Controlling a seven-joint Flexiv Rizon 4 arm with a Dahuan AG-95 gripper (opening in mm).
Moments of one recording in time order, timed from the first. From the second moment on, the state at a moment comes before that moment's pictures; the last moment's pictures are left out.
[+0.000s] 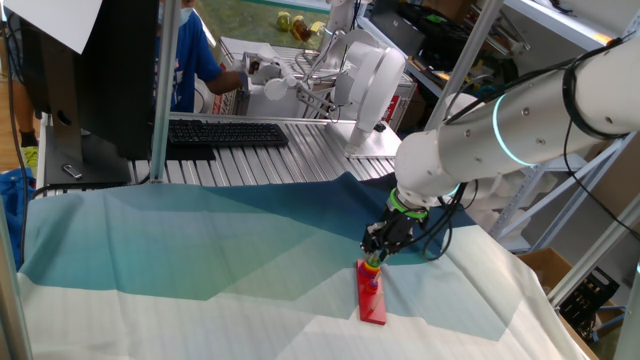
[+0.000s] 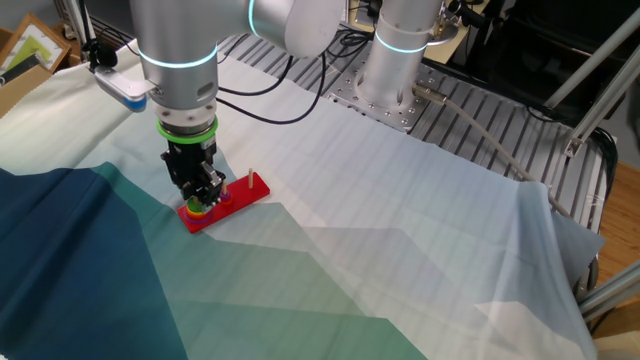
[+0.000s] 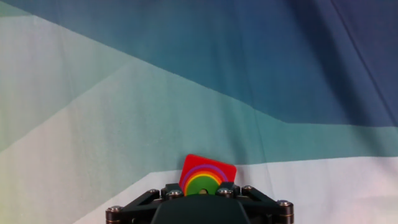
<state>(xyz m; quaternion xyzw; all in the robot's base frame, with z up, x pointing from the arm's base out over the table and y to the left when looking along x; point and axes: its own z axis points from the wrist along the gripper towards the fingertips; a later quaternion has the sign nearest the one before) 0.576 -0.146 0.044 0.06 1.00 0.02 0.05</state>
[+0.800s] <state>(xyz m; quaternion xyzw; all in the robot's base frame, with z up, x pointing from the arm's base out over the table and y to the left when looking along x) 0.577 -0.146 0.042 0.06 1.00 0.02 0.05</state>
